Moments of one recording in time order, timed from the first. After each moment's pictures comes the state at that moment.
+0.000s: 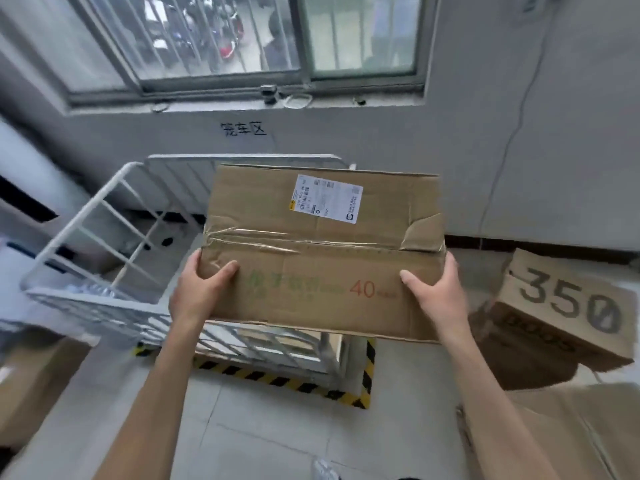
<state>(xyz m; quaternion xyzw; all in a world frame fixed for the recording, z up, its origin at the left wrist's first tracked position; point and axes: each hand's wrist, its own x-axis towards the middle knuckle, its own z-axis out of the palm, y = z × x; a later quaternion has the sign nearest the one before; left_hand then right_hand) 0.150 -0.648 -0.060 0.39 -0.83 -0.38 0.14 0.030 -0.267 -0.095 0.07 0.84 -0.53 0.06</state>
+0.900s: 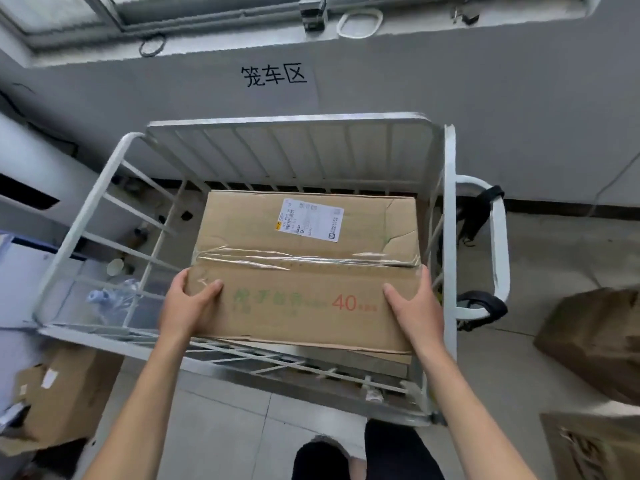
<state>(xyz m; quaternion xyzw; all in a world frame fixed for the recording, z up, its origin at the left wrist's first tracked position) 0.033 -0.977 -0.156 0.48 -0.80 -0.37 0.03 -0.090 -0.607 -0.216 0.12 0.84 -0.48 0.21</state>
